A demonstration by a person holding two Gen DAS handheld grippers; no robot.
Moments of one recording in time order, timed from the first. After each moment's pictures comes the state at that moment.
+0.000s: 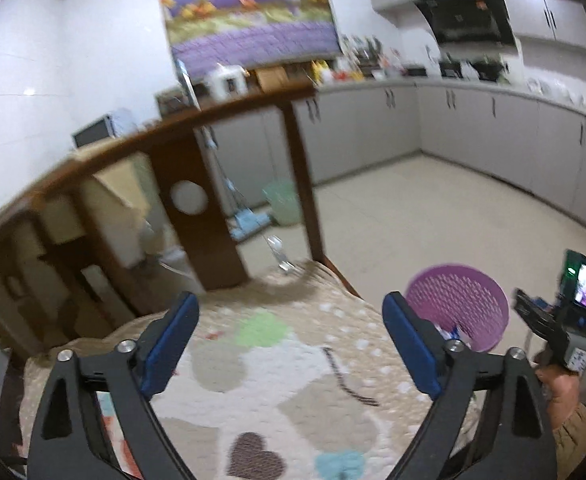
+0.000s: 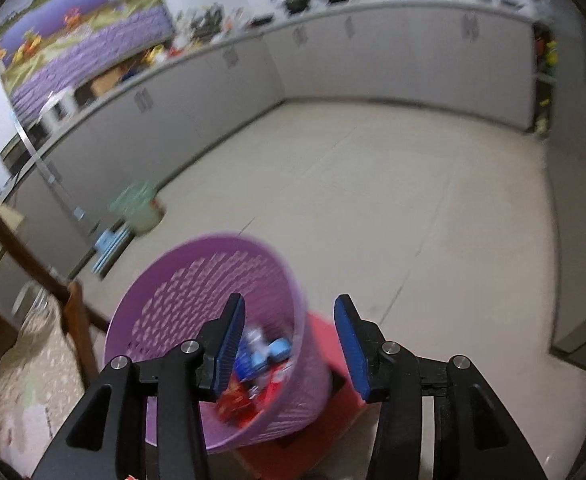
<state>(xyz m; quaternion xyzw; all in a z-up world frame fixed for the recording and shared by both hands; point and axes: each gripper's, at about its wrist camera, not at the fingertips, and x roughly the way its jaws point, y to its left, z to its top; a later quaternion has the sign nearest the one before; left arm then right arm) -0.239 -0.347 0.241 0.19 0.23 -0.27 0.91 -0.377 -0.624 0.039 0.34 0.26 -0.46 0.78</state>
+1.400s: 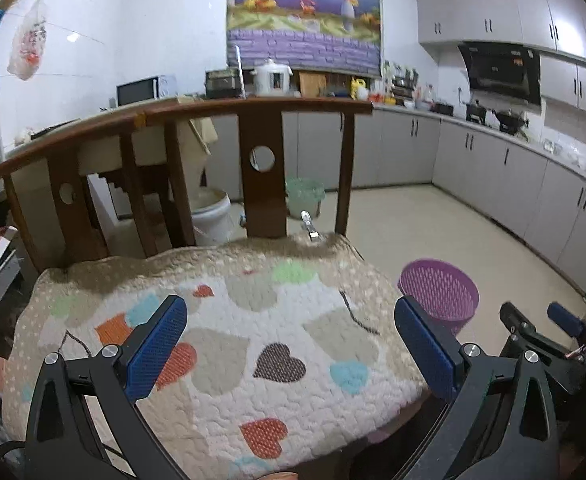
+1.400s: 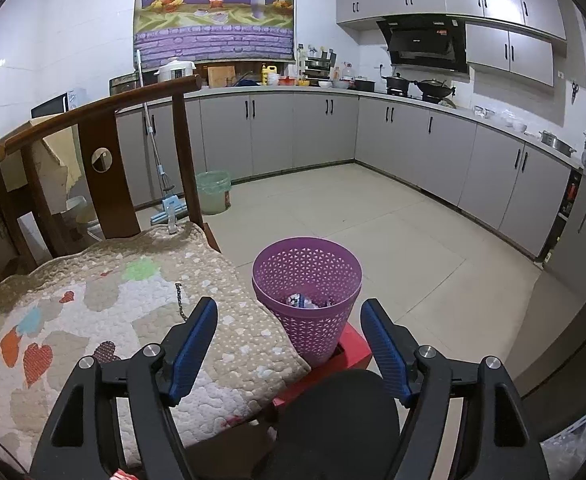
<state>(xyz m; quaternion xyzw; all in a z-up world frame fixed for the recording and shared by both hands) -0.311 -0.209 0.253 0.09 0.28 -0.26 0.92 -0.418 -0.376 0.212 0.14 0.29 -0.37 0.87</state>
